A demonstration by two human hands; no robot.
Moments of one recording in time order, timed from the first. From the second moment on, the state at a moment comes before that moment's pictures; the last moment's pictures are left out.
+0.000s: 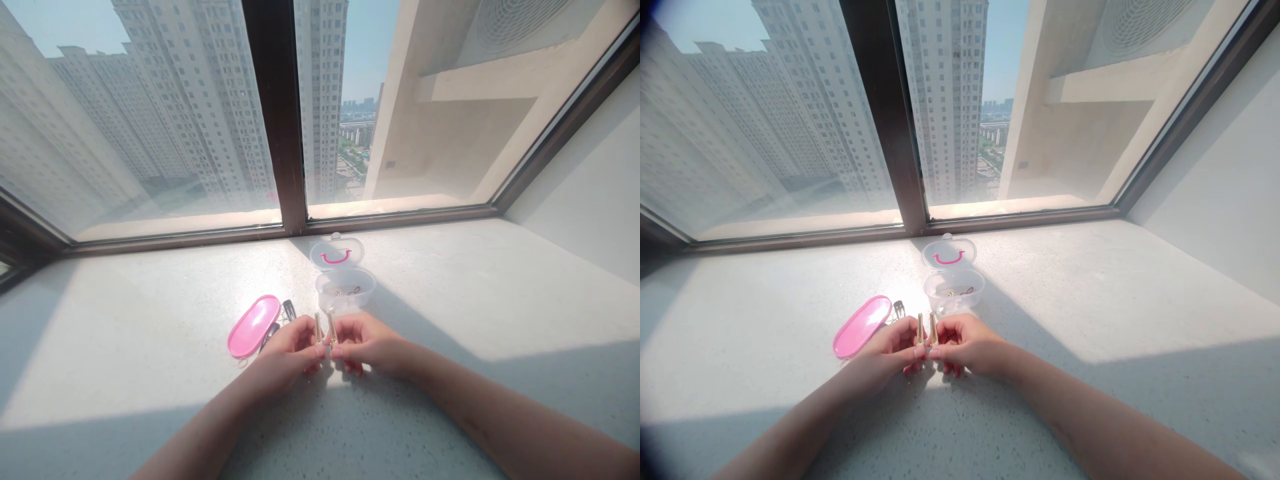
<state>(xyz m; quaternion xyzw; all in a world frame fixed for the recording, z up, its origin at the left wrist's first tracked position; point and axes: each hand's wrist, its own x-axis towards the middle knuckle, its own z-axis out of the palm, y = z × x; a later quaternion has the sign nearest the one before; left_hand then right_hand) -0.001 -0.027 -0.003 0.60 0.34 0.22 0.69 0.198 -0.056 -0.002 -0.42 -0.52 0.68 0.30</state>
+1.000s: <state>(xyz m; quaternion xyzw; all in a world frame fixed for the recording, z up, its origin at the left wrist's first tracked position) 0.001 -0.028 0.000 0.55 0.33 0.24 0.72 0.199 -0.055 0.001 -0.43 -0.51 0.69 0.30</state>
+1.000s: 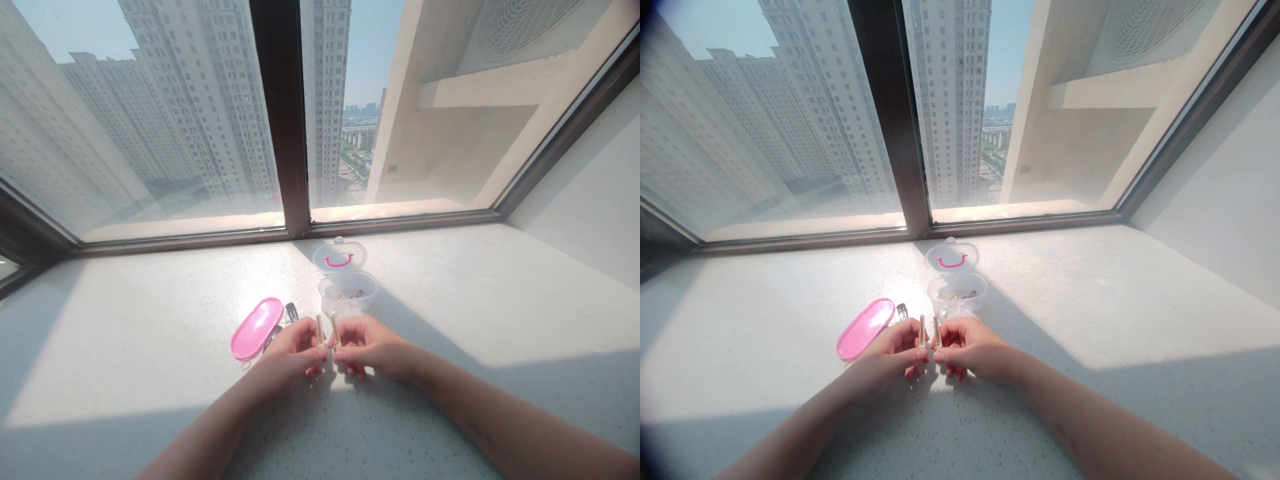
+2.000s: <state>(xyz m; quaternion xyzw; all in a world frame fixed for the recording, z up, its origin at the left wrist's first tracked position) 0.003 -0.028 0.000 0.54 0.34 0.24 0.73 0.200 -0.055 -0.003 -0.43 -0.50 0.69 0.30</state>
